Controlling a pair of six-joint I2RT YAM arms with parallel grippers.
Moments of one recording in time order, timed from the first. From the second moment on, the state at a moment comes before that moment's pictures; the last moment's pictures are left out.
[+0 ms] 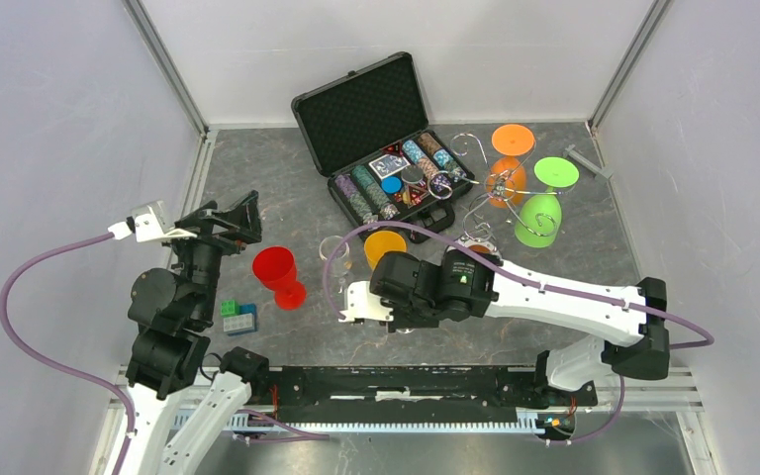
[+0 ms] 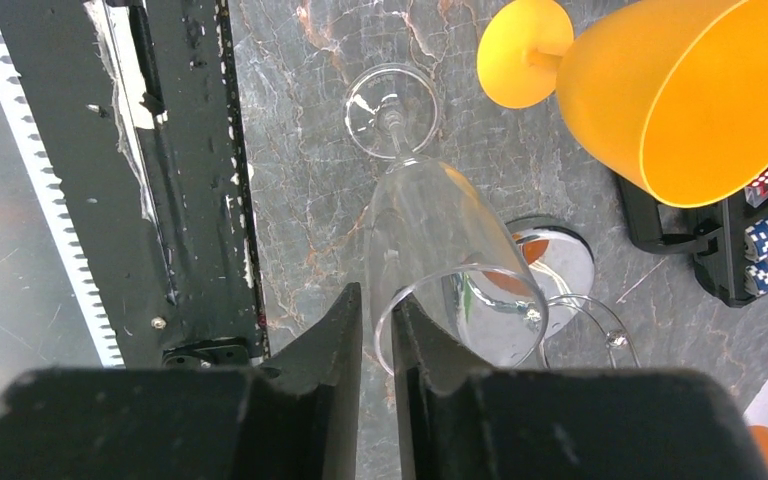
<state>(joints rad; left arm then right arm) -0.36 0.42 0.88 -0.25 -0.33 -0.40 1.32 1.45 1.46 -1.17 0.11 -0.35</state>
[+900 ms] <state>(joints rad) -0.36 0.40 0.88 -0.23 -0.33 -0.40 1.32 1.32 1.70 -0.84 0.54 -0.37</state>
